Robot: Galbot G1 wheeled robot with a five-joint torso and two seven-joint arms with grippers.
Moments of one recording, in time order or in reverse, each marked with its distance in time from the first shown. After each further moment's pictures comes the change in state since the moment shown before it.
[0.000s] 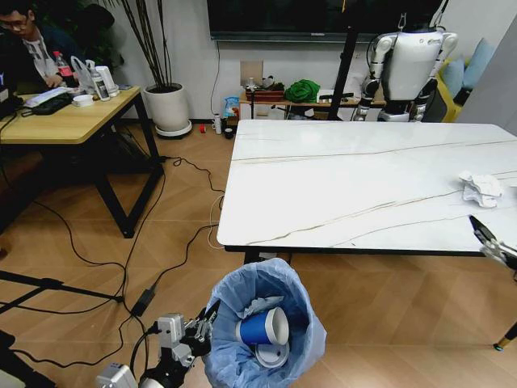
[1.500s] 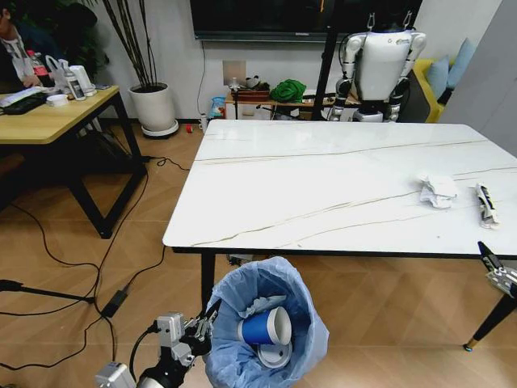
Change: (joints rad) left arm 0.003 0.005 -0.001 -0.012 -0.025 0.003 -0.003; right arm 0.023 0.072 -0.037 -0.050 0.011 0.049 -0.043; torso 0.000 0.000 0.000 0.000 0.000
